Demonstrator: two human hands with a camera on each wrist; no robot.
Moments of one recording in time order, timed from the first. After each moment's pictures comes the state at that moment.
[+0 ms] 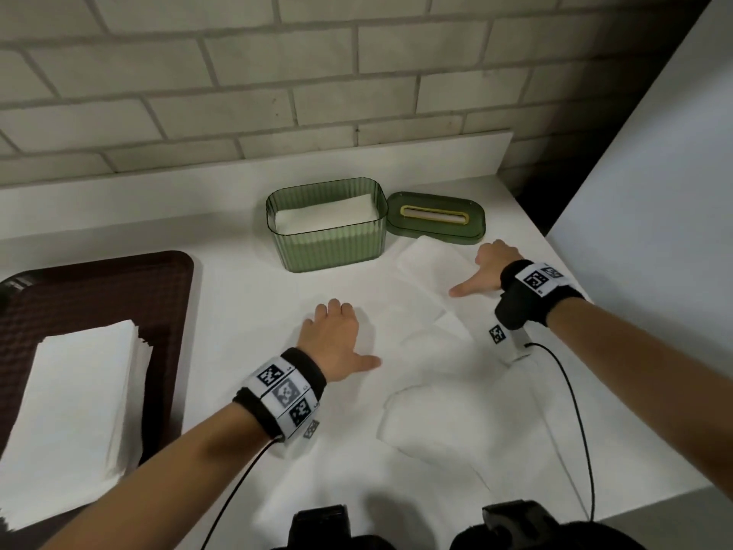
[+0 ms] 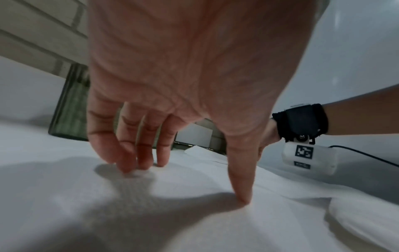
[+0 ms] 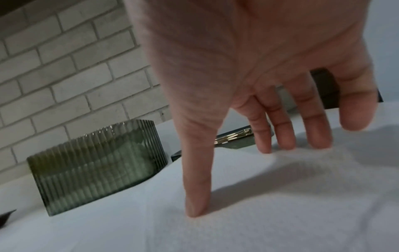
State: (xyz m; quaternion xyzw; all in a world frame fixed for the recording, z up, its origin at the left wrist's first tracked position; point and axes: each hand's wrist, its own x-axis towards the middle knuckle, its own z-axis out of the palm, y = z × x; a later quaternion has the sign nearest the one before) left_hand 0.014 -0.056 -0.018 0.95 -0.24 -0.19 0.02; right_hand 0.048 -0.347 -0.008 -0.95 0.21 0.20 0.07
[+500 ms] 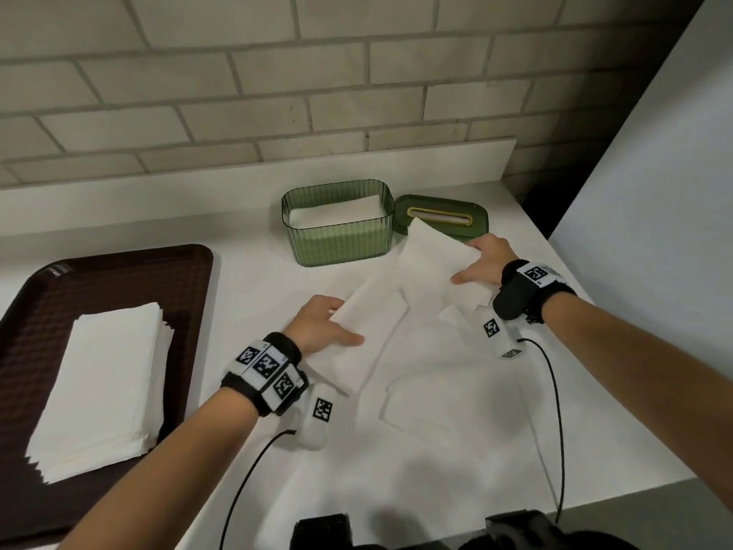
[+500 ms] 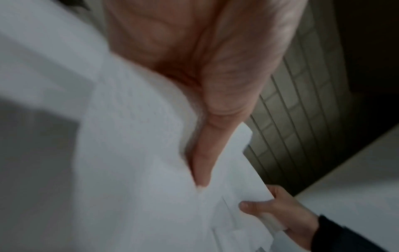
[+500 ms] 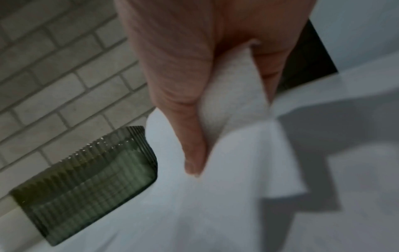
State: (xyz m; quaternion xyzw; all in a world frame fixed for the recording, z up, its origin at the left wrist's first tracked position) left_hand 0.014 -0.024 -0.007 0.83 -0.05 -0.28 0.48; right_hand 0.034 -0.337 -0.003 -0.93 0.17 0.07 0.30
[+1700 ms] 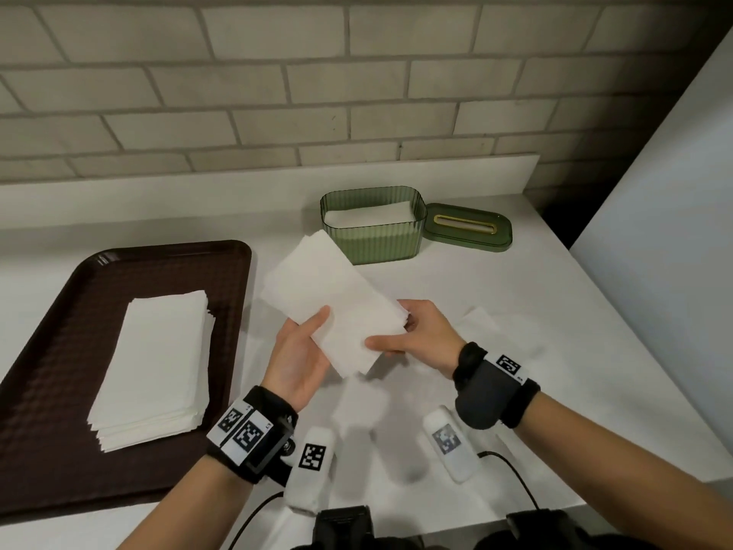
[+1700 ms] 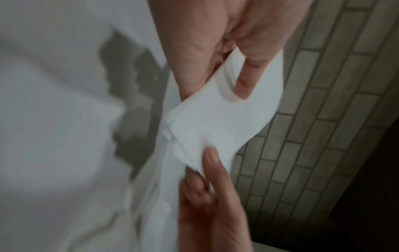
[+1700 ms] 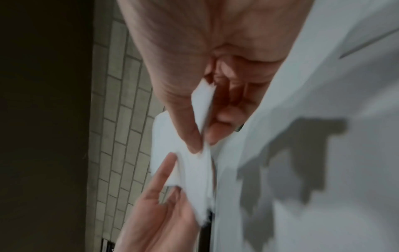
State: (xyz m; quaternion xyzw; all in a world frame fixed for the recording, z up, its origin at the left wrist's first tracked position) left_hand -0.046 0.042 -0.006 0.43 0.05 -0.18 0.88; right_hand -0.062 -0.149 0.009 -0.78 0.04 0.11 0.62
